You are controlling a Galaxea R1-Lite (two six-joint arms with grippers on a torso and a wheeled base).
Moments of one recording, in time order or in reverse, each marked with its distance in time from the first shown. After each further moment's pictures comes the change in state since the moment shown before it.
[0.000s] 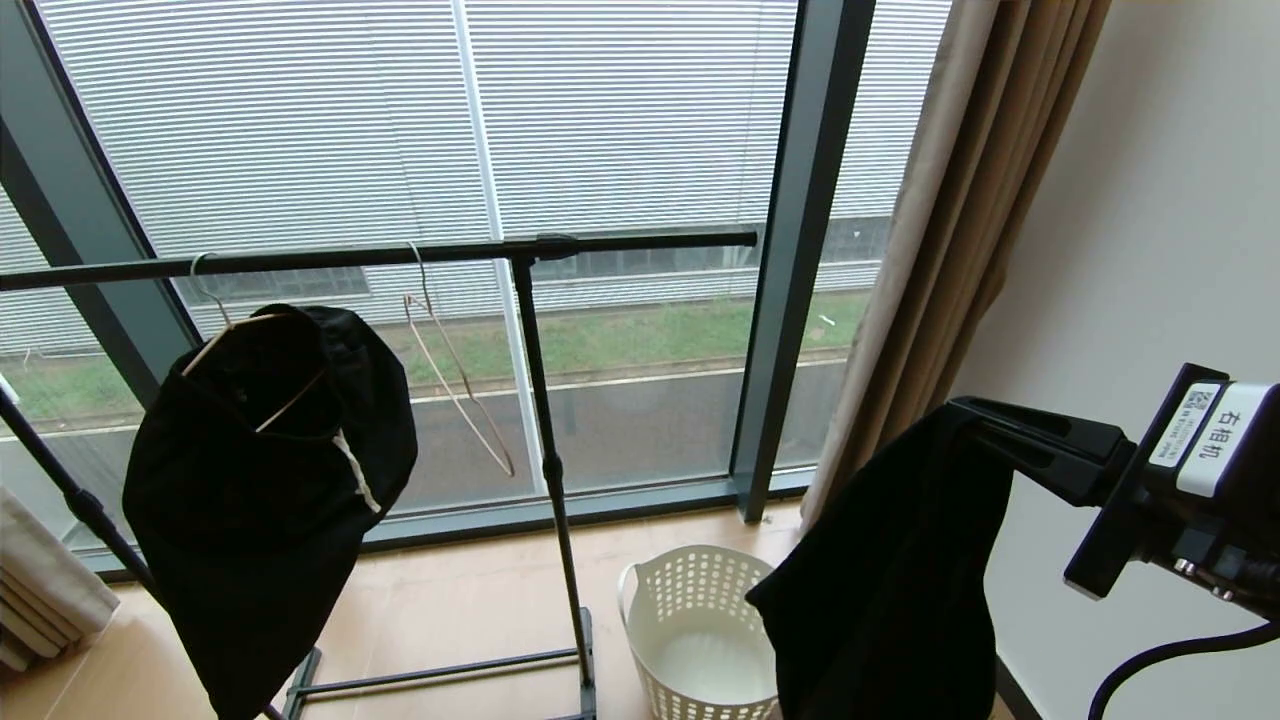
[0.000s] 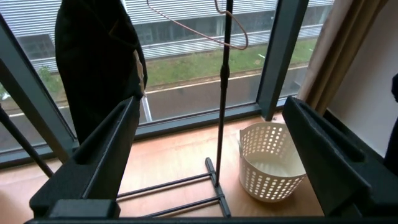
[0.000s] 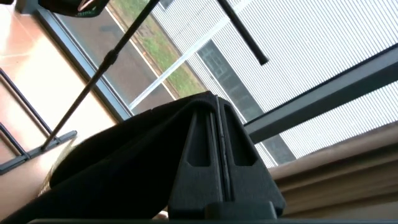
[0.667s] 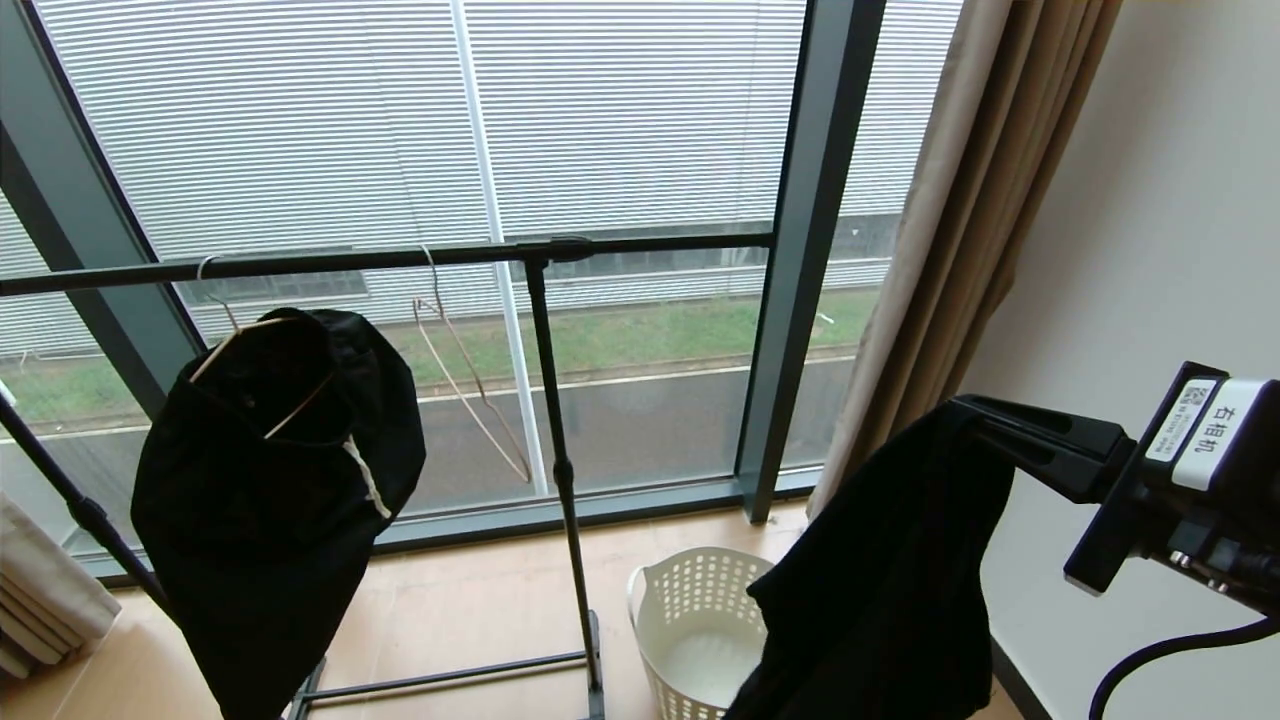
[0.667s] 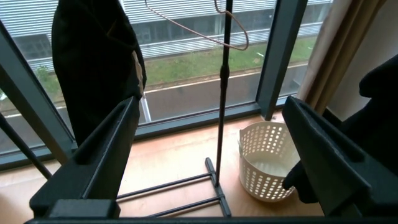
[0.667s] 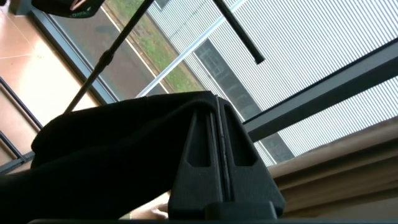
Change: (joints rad) left arm 0.000 0.000 0.000 0.000 0.001 -0.002; right arm 0.000 -0.001 0.000 0.001 0.000 0.000
